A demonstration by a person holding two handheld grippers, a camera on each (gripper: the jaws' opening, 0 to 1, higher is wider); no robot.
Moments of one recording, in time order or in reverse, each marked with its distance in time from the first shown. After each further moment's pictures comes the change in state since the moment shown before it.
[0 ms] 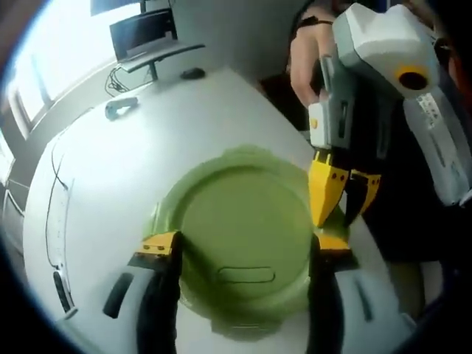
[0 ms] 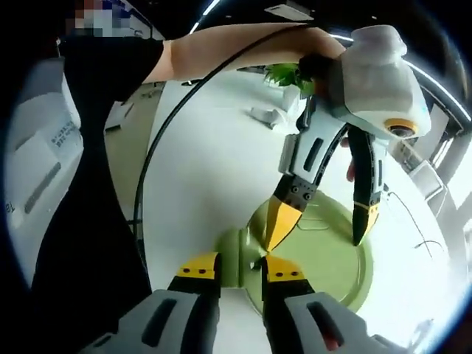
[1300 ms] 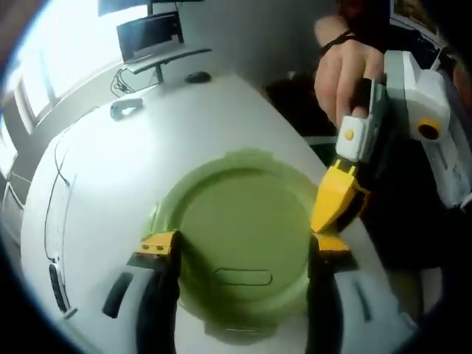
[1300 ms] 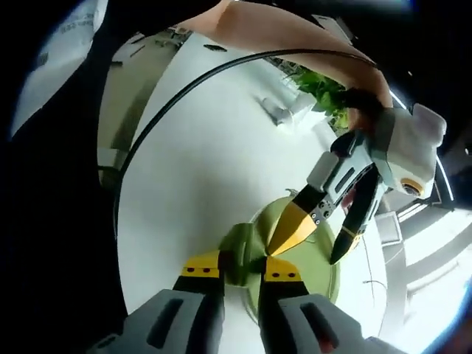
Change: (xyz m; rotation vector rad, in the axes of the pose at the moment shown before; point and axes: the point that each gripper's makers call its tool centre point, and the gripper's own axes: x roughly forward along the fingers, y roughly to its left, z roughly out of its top) left arm 0.000 -0.002 0.002 -0.041 -0.042 0.022; right arm -0.004 -0.030 0.004 -0.335 0.070 -0.216
